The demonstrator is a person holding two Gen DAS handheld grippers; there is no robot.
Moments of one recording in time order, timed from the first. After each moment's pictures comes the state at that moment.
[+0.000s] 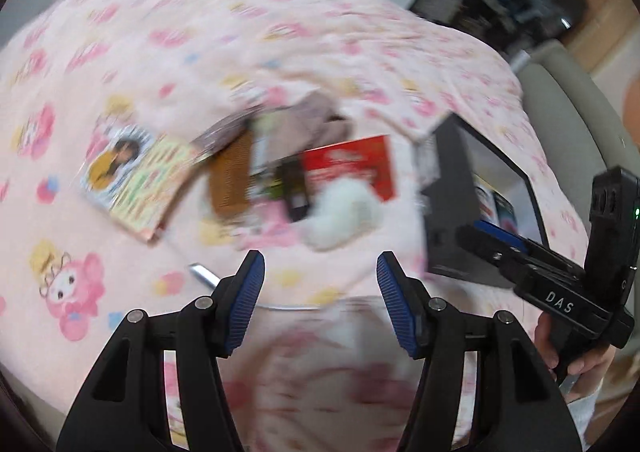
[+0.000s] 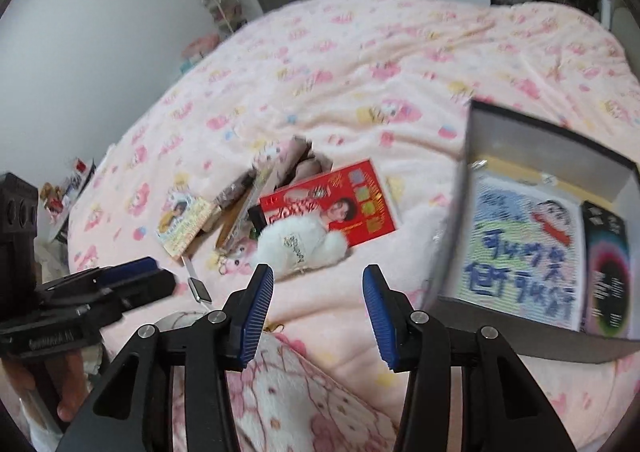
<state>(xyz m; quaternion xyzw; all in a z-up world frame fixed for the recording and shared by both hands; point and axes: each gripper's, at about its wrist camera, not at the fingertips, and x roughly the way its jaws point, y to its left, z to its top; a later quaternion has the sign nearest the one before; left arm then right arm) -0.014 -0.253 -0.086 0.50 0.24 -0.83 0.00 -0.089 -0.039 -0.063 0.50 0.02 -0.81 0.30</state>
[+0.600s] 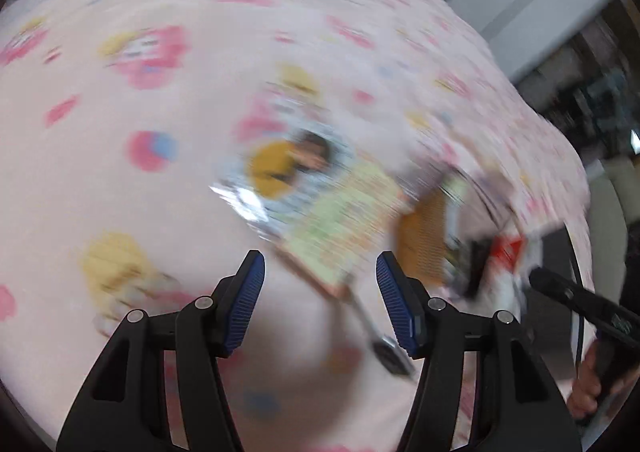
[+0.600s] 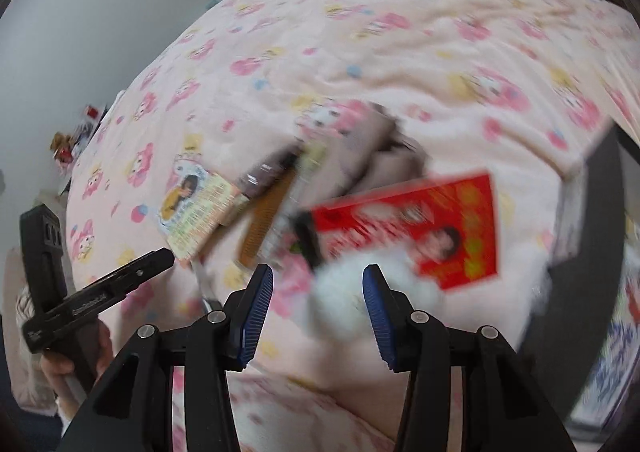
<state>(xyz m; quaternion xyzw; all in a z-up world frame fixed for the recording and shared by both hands) 0.005 -0.389 -0.166 0.45 0.35 -0.80 0.17 -0.138 -0.160 -0.102 0.57 0.07 -0.73 0.37</state>
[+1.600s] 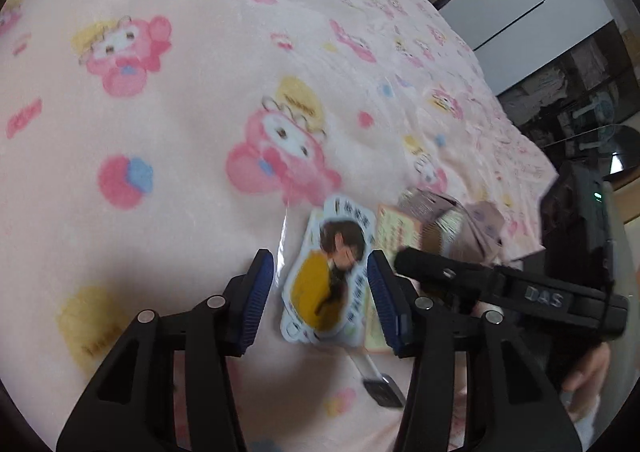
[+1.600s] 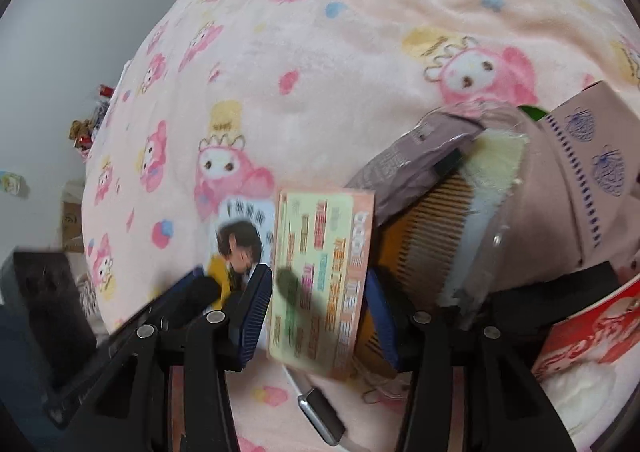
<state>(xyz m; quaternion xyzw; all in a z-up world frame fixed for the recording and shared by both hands) -0.030 -0.417 -0.182 0.43 0.38 -0.81 0.13 -0.146 -0.278 -0.173 0.66 0.03 -0.64 0.39</state>
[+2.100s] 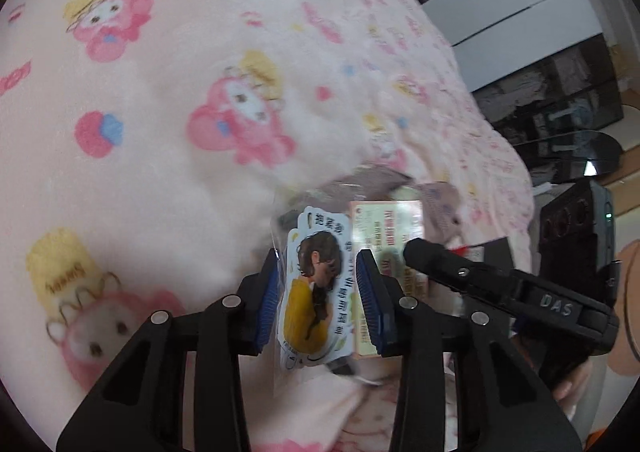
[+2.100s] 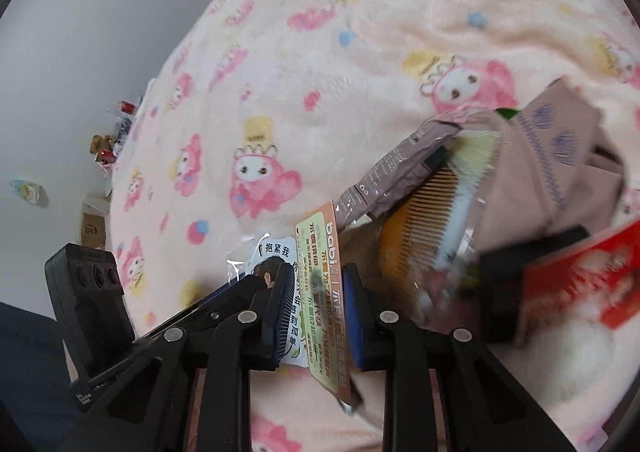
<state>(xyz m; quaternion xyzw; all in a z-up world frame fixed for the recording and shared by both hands) -0.013 -0.388 -0.155 0.42 0.43 -0.79 0.05 -0.134 -0.247 -0.135 0.63 -0.01 -0.65 0.41</state>
